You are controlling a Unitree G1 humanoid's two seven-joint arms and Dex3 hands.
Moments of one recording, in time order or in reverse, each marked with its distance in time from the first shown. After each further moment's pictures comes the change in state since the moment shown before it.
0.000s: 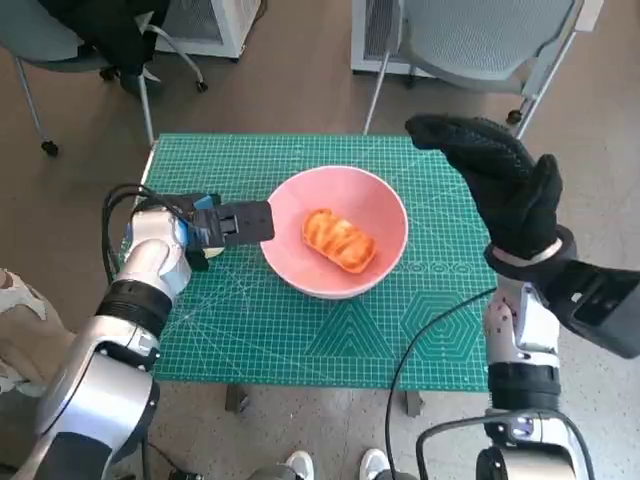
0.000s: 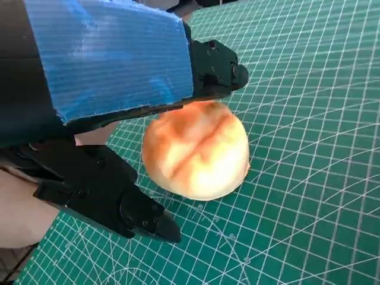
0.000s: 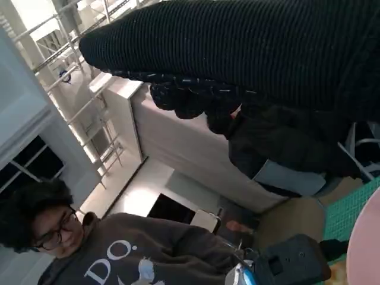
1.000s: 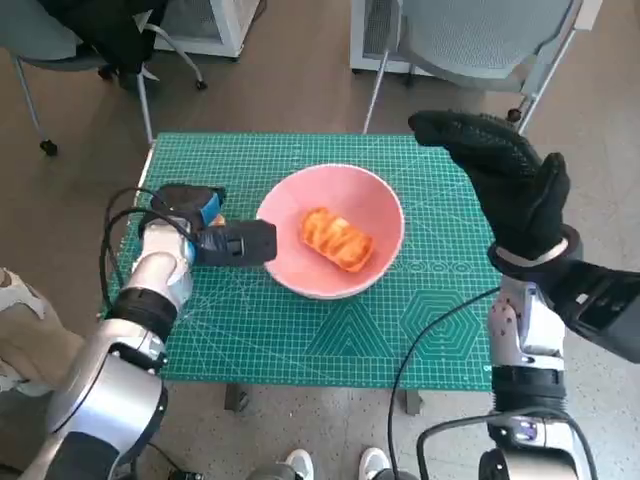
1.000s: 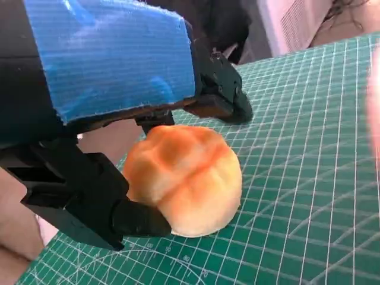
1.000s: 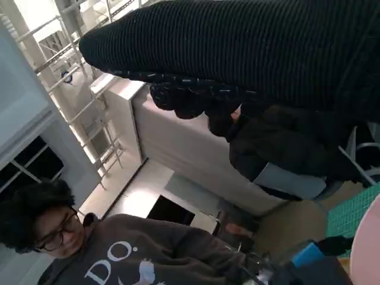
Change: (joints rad) left arm 0.024 -0.023 -0.071 0.098 0.020 -0.117 0.381; right arm 0.017 -0.009 0.010 -0.055 0.000 0.034 -0.023
